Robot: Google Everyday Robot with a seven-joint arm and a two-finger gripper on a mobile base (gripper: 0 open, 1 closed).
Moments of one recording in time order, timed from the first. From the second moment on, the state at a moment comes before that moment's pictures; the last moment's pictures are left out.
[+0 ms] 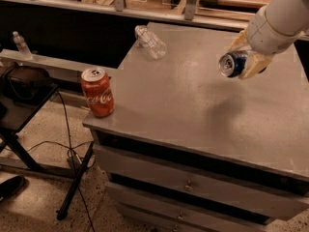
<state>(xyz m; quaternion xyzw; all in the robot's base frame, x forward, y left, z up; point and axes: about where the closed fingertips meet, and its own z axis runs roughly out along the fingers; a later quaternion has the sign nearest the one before) 0.590 -0.240 0.919 -0.78 0.58 -0.13 0.19</state>
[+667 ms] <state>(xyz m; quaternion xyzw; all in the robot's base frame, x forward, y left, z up) 0.578 -0.228 0.900 -0.82 0.55 -0.06 0.13</state>
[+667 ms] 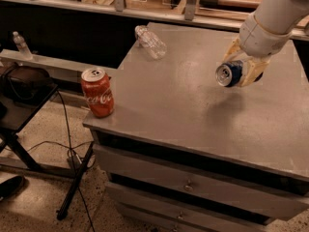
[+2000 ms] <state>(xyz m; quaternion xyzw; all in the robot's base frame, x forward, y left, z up) 0.578 -0.227 0.903 -0.82 0.55 -0.05 0.15</state>
